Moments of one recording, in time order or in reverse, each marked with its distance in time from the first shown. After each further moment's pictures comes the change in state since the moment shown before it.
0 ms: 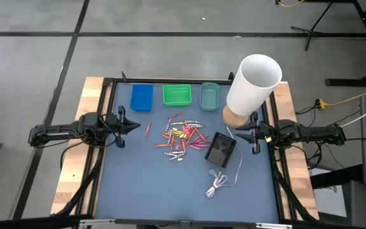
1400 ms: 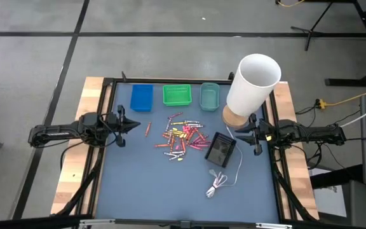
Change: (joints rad) left arm 0.000 0.000 0.000 0.011 -0.042 -0.001; right arm 0.000 0.000 -0.002 0.011 -0.061 0.137
